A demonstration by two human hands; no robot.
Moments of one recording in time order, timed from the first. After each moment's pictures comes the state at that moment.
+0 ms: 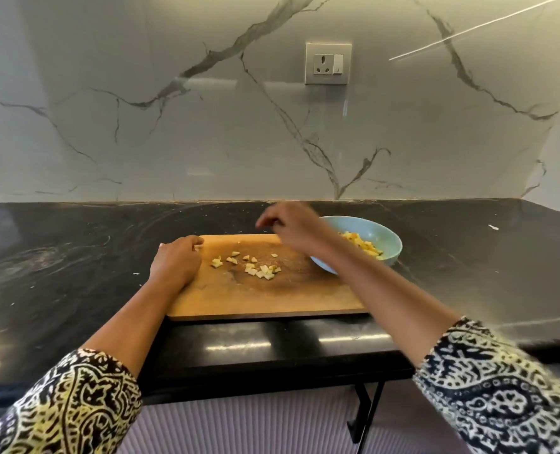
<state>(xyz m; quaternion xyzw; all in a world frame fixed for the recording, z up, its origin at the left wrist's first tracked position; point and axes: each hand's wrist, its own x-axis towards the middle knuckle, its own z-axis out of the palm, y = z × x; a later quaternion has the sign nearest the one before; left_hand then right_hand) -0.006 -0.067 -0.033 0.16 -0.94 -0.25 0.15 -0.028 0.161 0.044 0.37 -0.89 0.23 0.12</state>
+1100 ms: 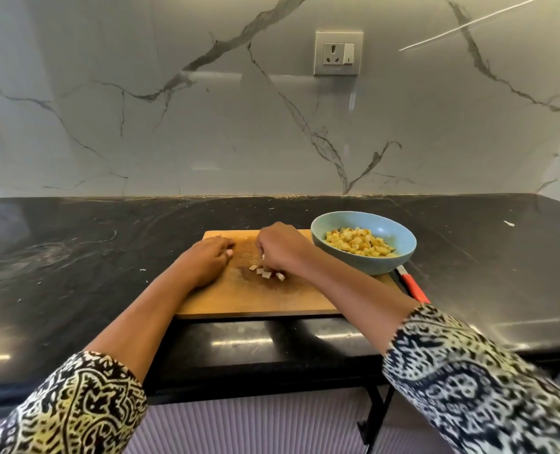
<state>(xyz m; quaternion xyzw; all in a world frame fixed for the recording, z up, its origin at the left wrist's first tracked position) -0.011 -0.053 -0.030 0.03 -0.98 -0.20 0.04 -0.030 0.116 0.014 0.33 -0.94 0.06 0.05</state>
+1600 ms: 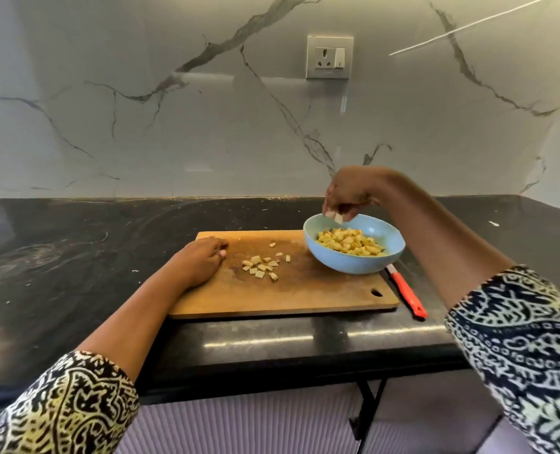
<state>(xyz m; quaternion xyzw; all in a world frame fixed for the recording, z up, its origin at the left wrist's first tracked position) -0.009 -0.054 -0.028 0.02 -0.98 -0.21 0.04 -0.059 0.212 0.113 0.14 -0.96 0.24 -0.11</state>
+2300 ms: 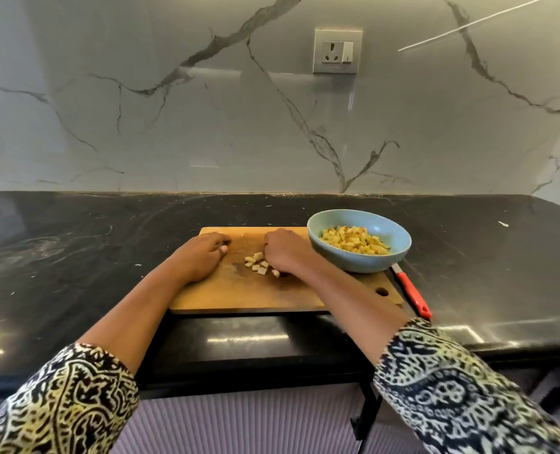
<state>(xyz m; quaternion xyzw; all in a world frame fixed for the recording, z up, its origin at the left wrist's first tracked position) -0.009 -0.054 -0.030 0.02 -0.98 -0.21 0.05 -0.039 0.125 -0.004 0.27 -0.96 0.12 0.02</state>
